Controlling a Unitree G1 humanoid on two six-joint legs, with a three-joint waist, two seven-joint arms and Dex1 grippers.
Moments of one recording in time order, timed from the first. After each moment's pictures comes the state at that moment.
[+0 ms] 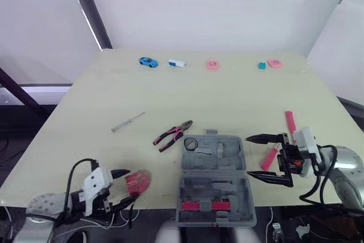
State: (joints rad) left arm 0.22 0.75 0.18 0.18 -0.23 -0.20 -1.14; right arm -0.09 -0.68 -0.05 -0.26 0.60 0.17 1.30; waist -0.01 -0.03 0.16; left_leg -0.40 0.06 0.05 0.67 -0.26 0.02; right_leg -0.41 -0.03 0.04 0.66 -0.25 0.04
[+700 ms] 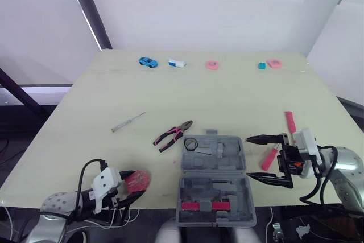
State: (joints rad) left arm 0.18 0.72 0.14 0.25 -0.21 -0.27 -1.11; right arm -0.08 -0.68 -0.05 -0.29 0.60 0.17 1.30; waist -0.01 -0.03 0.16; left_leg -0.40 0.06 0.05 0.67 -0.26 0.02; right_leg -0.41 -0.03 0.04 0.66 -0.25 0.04
